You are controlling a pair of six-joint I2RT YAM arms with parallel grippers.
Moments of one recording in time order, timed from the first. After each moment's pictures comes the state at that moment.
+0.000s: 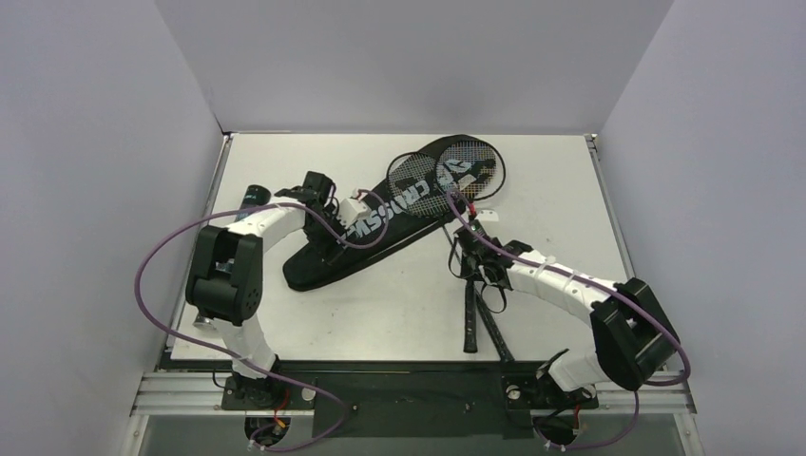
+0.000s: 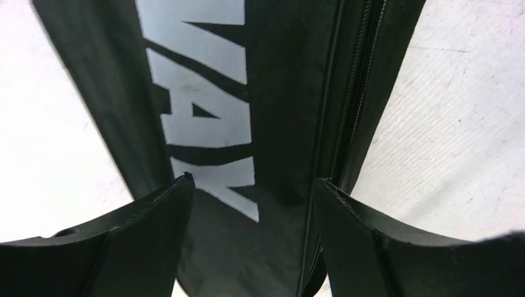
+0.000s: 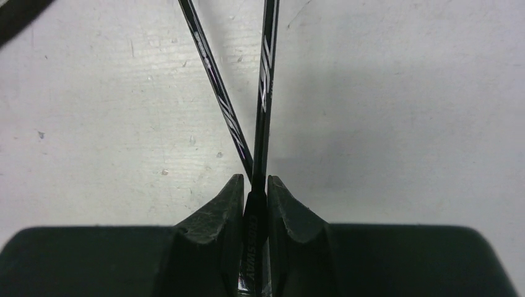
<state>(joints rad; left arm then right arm) -0.27 1.79 1.20 -0.68 0.22 0.59 0.64 1.44 0.76 -0.38 0.33 0.57</state>
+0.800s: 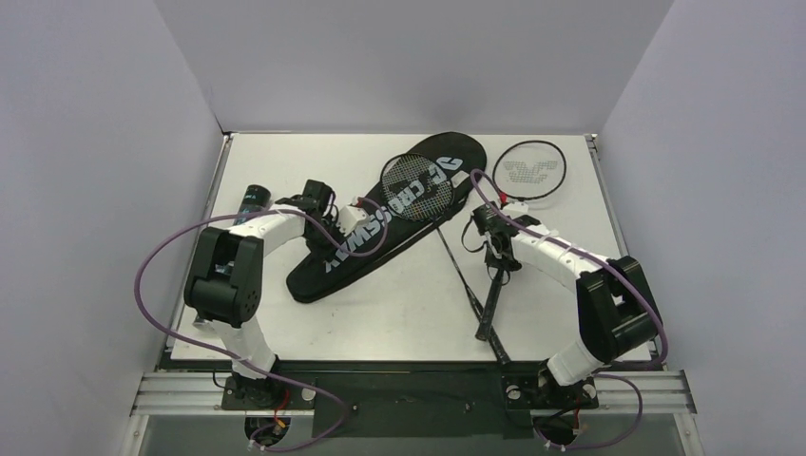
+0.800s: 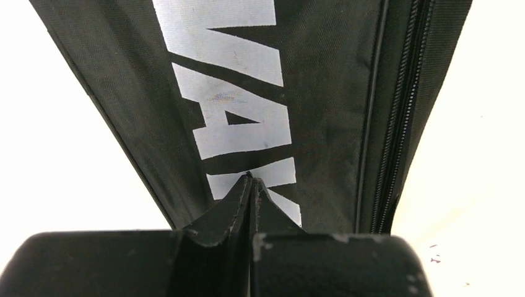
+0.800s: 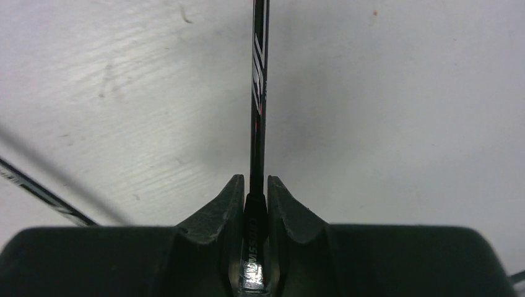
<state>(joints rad) -0.29 1.80 1.13 -0.60 0.21 0.61 0.45 1.55 0.91 -0.60 0.47 0.65</state>
